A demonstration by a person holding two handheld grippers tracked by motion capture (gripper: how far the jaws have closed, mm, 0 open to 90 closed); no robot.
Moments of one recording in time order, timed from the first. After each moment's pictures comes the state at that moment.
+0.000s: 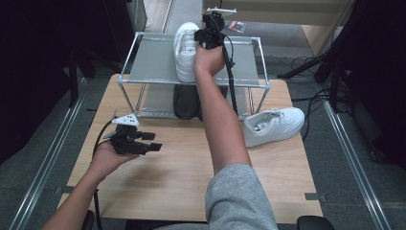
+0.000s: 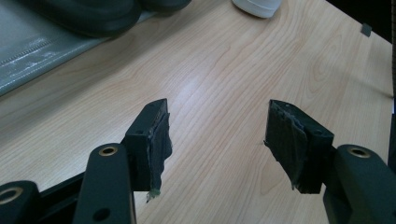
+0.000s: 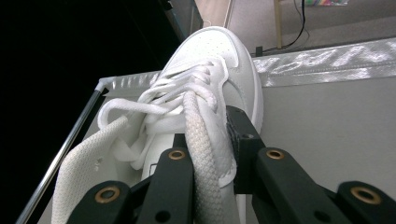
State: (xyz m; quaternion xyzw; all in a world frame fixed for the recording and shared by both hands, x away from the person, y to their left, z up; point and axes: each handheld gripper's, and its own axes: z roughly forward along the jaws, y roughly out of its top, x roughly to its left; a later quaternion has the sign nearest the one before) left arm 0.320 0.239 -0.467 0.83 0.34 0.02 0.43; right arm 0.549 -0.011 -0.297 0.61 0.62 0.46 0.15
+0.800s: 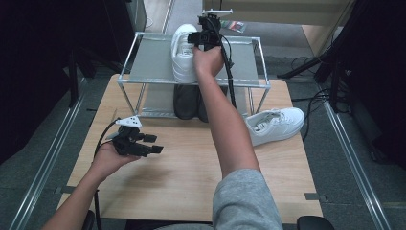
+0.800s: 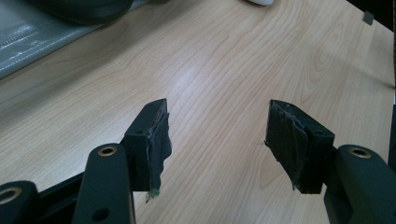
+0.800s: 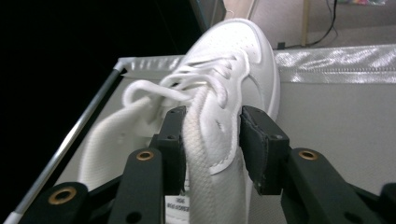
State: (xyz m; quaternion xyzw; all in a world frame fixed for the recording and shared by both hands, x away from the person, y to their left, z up) left arm 0.320 0.235 -0.473 0.84 0.34 0.01 0.42; right arm 0.551 -0.010 -0.301 0.56 0.67 0.47 0.13
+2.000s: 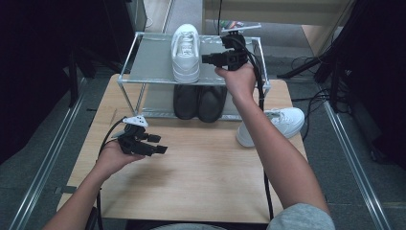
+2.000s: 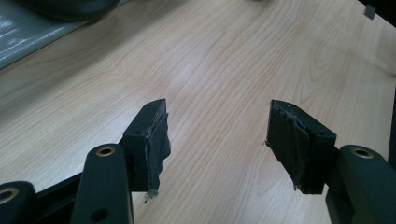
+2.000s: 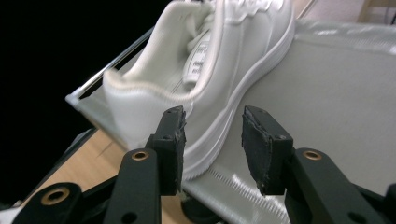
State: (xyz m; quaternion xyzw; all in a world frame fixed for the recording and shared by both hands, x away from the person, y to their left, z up) left arm 0.328 0.221 -0.475 0.85 0.34 -0.01 0.40; right arm 0.471 -0.083 -0.298 0.43 0.75 0.49 0.10
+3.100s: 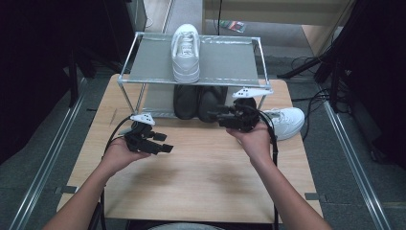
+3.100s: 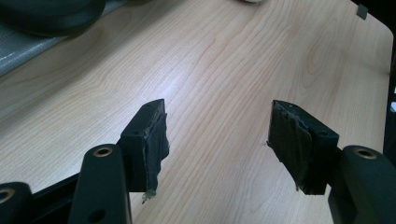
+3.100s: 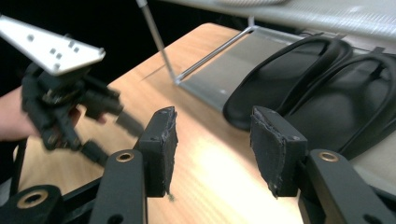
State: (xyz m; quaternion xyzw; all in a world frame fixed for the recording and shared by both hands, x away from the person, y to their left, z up) left arm 0.335 0.205 -0.471 0.86 0.33 -0.01 0.40; right arm 0.357 -0.125 -0.389 0.35 0.79 0.51 0.07
